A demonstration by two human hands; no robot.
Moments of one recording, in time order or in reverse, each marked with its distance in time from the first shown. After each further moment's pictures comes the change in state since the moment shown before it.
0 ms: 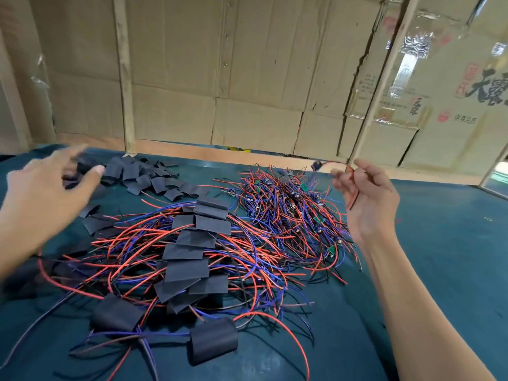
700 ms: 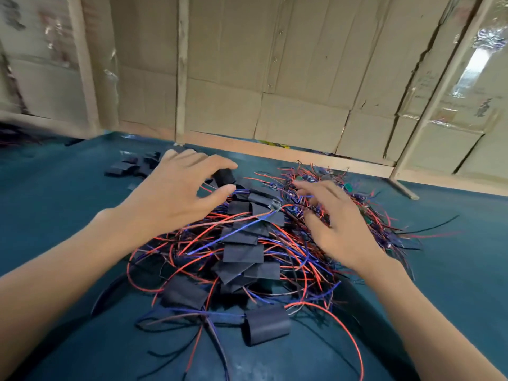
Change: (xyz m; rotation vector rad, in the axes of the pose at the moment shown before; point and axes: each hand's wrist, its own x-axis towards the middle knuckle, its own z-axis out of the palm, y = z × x) left_hand -0.041 0.116 -0.007 0.218 -0.296 0.489; right_hand -0.071 0.036 0.065 -1.137 -0.749 -0.370
